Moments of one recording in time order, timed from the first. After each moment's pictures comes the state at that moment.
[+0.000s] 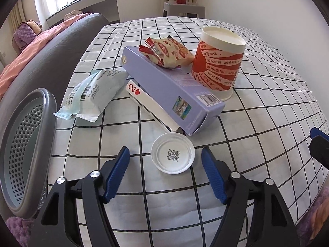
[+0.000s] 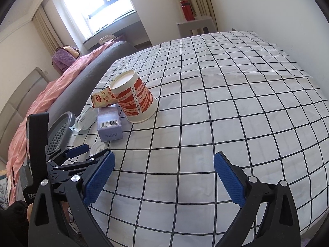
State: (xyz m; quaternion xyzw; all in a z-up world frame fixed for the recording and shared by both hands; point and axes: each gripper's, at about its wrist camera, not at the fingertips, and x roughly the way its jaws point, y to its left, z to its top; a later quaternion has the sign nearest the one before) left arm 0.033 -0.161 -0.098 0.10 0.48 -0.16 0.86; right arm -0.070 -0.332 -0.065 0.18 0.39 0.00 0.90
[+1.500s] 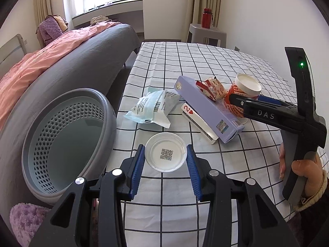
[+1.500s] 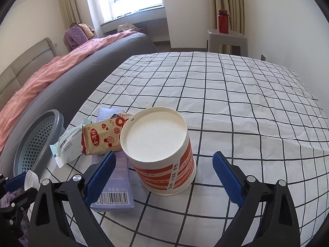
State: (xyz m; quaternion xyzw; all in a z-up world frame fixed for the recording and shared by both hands) left arm 0.008 -0.090 -0.042 0.05 0.43 -0.10 0.89; right arm 0.069 -0.274 -0.069 0.06 0.39 0.04 0.92
